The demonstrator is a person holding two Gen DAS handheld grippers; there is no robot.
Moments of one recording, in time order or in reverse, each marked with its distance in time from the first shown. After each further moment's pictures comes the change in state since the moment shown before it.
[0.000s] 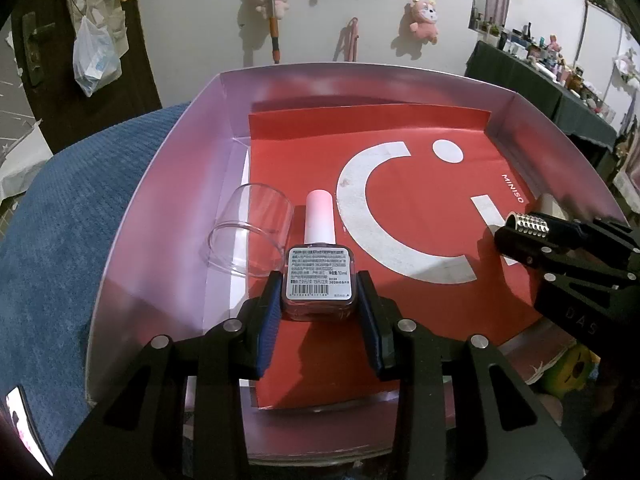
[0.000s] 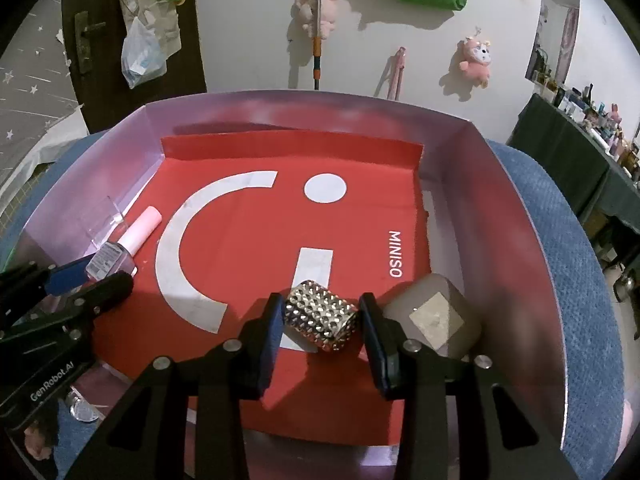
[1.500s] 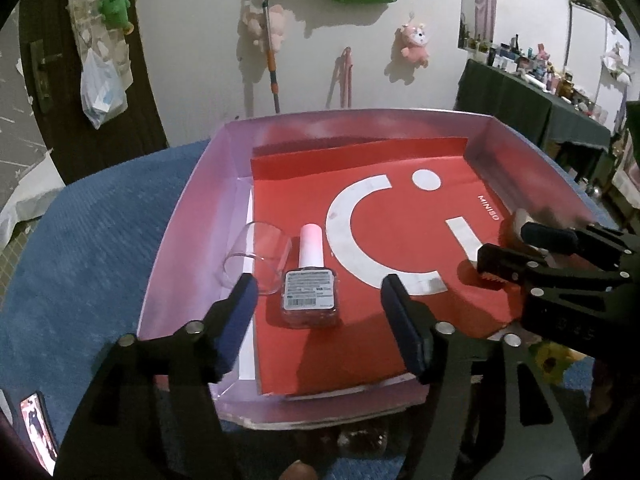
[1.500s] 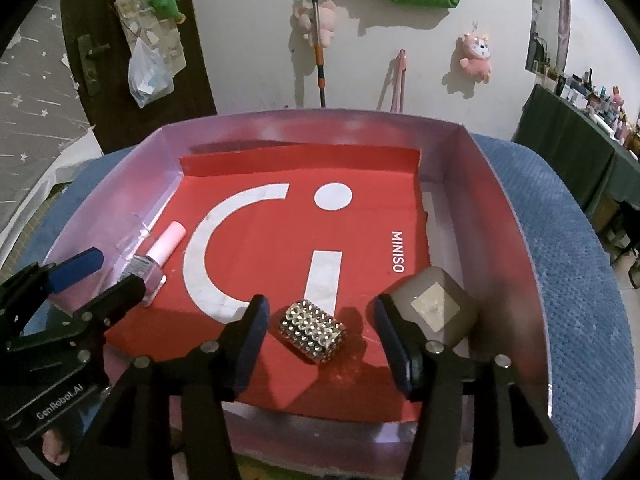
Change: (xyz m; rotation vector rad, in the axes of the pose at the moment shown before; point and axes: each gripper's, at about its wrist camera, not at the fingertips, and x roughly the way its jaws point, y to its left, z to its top) left arm -0.038 -0.011 0.001 0.045 -0.118 0.019; right arm -0.022 -0.005 0.000 0.052 -0.038 0.065
